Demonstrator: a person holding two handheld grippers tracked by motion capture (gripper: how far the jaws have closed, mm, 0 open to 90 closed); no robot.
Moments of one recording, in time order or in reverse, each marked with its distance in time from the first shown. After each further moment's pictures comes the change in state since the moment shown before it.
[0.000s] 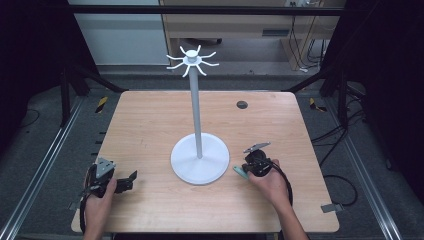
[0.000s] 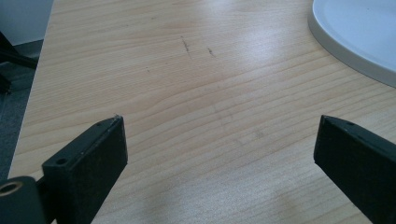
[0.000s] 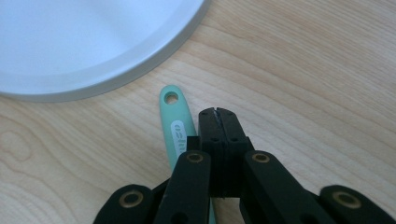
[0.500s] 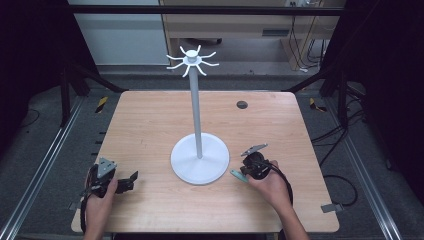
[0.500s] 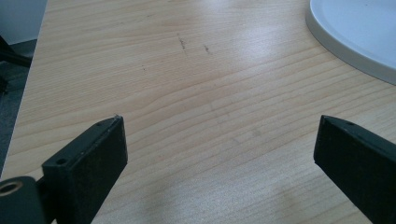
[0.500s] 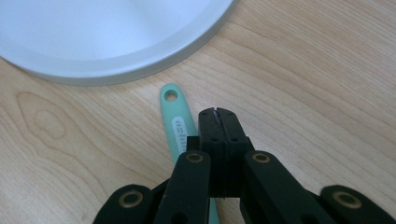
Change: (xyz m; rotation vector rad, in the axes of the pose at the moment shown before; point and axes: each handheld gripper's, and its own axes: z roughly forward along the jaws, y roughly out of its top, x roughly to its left) left arm -0.001 0.000 0.001 0.012 -0.009 0.009; right arm 0.013 0.001 -0.011 0.024 0.010 -0.069
